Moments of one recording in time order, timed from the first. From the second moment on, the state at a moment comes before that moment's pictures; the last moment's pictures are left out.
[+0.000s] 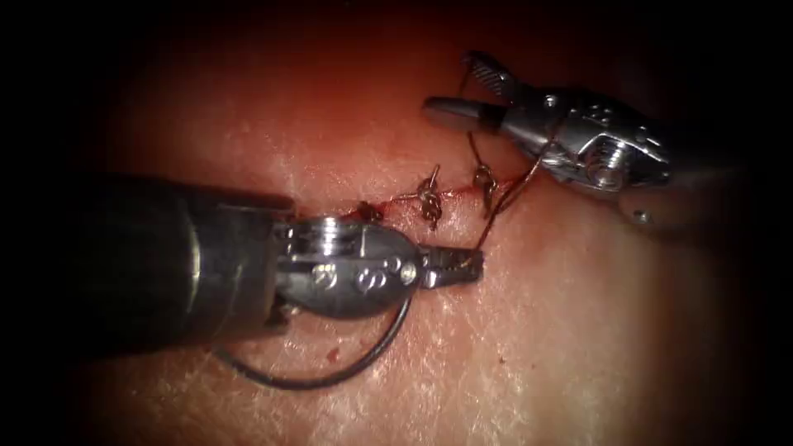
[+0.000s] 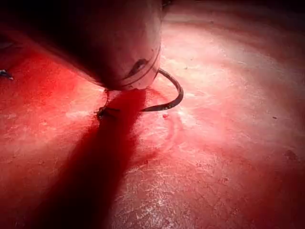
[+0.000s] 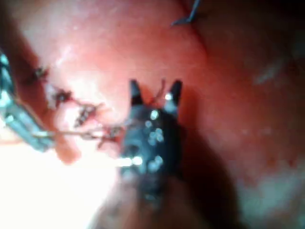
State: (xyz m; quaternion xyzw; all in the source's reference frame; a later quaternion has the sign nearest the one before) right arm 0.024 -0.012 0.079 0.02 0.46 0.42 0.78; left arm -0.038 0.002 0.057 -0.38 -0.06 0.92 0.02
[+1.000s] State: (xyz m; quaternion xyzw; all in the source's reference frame) right arm 0.020 -0.019 0.070 0.00 0.49 0.41 0.77; left arm -0.029 0.013 0.058 -0.35 -0.06 0.93 0.05
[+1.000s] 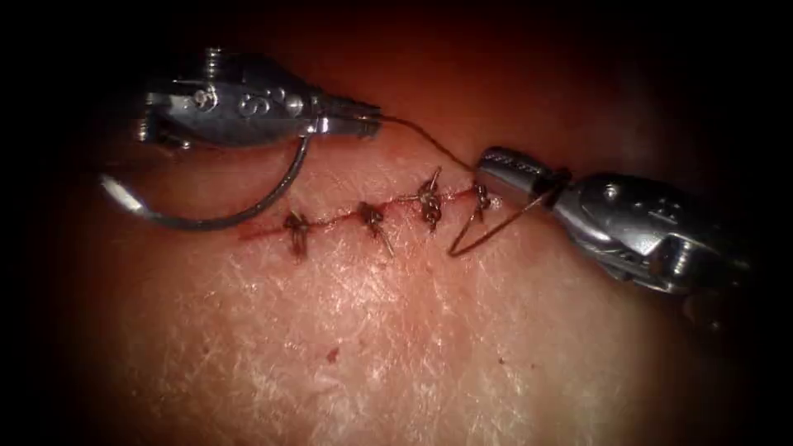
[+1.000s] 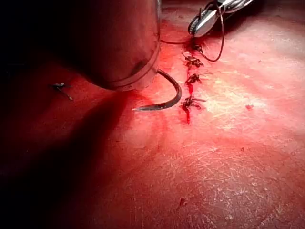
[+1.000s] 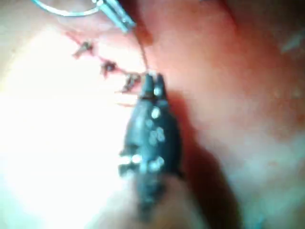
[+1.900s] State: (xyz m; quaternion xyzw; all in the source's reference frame) right arm 0.020 -0.025 0.071 0.00 0.50 0.39 0.77; left arm -0.027 0.033 0.069 -0.31 -0.07 0.94 0.11
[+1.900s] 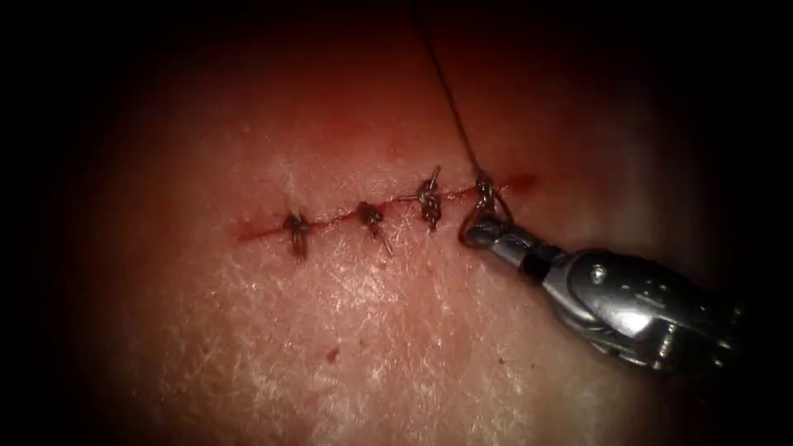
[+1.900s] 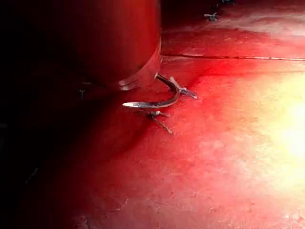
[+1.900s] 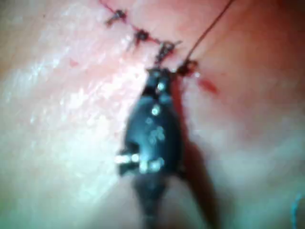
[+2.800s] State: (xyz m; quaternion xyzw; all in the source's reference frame) right arm 0.018 -0.027 0.071 0.00 0.50 0.37 0.79; left arm -0.024 0.039 0.070 -0.29 -0.04 0.95 0.14
